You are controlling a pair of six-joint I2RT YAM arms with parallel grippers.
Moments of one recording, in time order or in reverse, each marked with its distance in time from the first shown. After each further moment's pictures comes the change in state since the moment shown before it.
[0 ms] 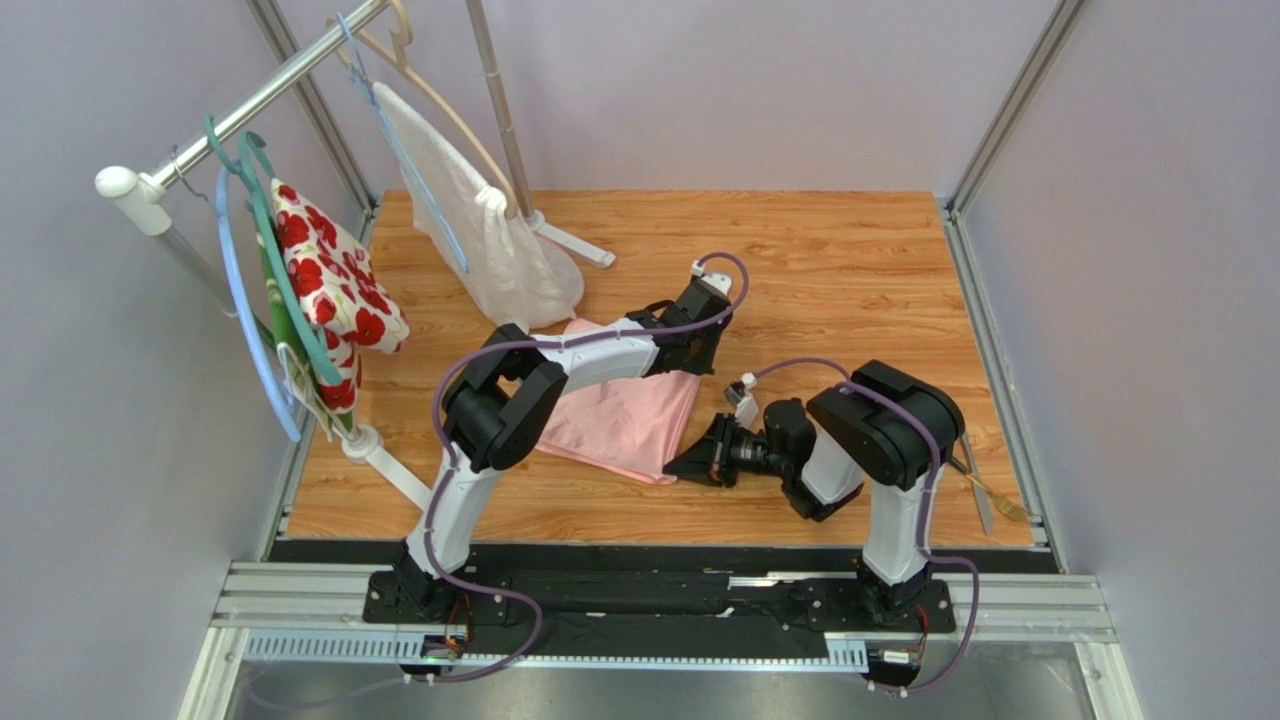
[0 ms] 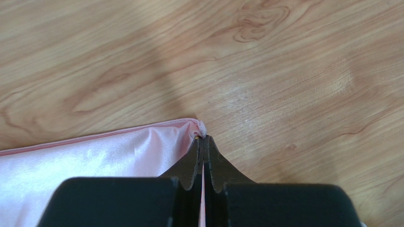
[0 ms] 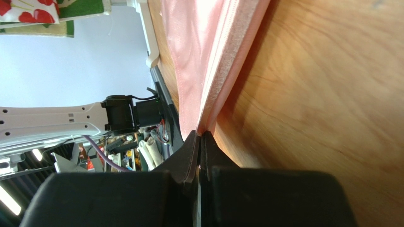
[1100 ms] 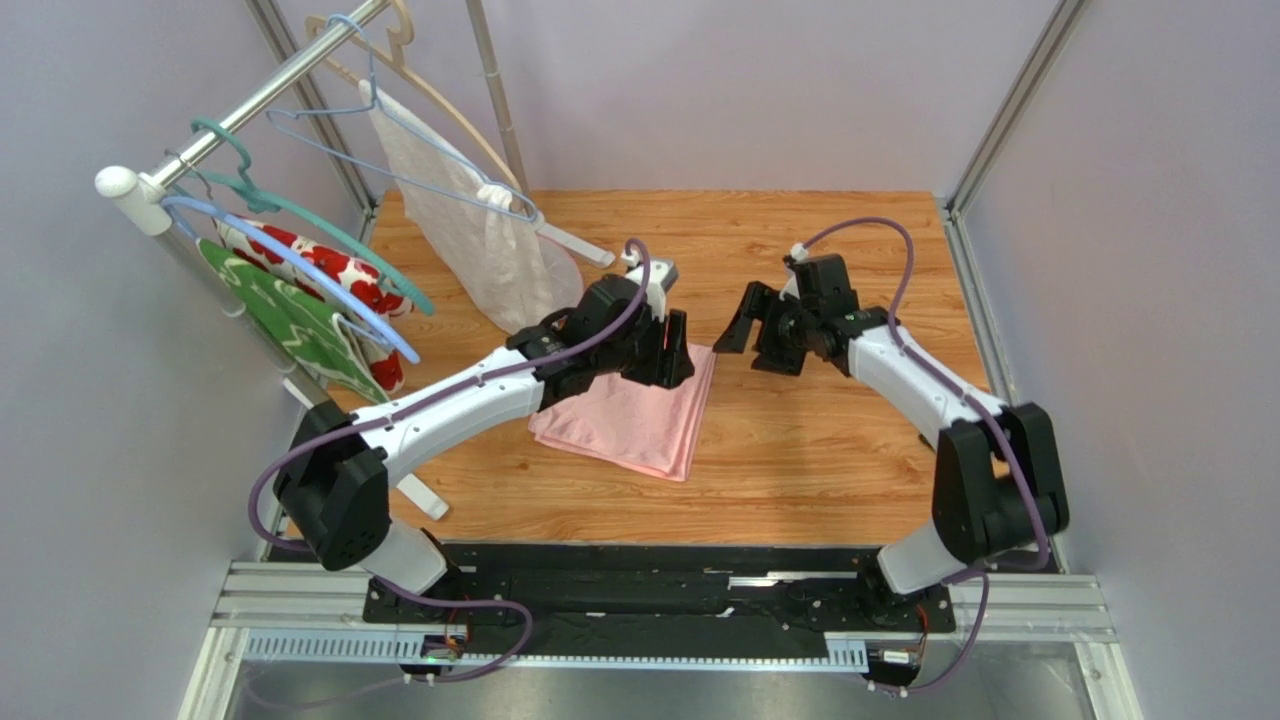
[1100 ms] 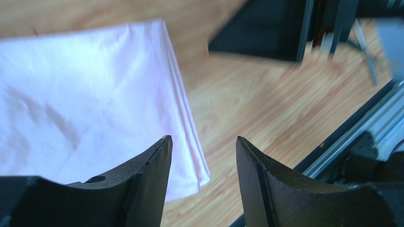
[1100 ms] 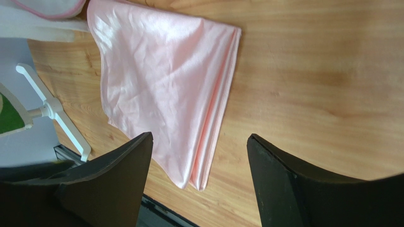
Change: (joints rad) left arm 0.004 -0.658 -0.380 -0.033 0.229 -0.069; right arm -0.286 -0.442 0.728 -1.649 0.343 -0.611
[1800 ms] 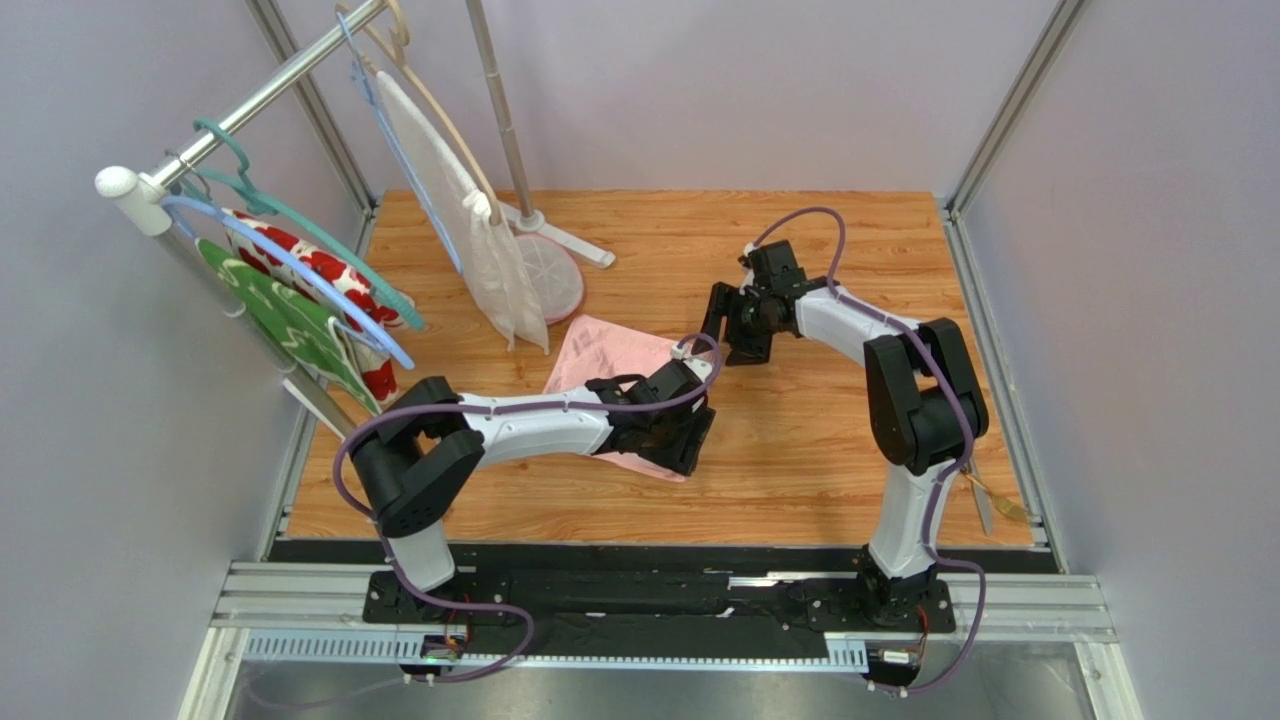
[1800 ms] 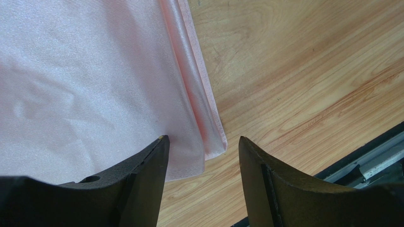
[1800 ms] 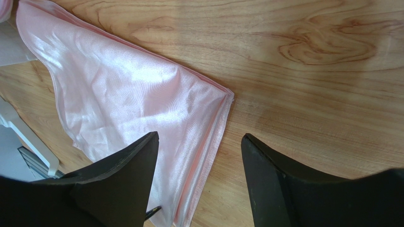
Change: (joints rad) left arm -0.203 0.236 -0.127 -0.060 -0.103 -0.065; right arm 0.029 0.441 0.292 -0.027 -0.021 -0.093
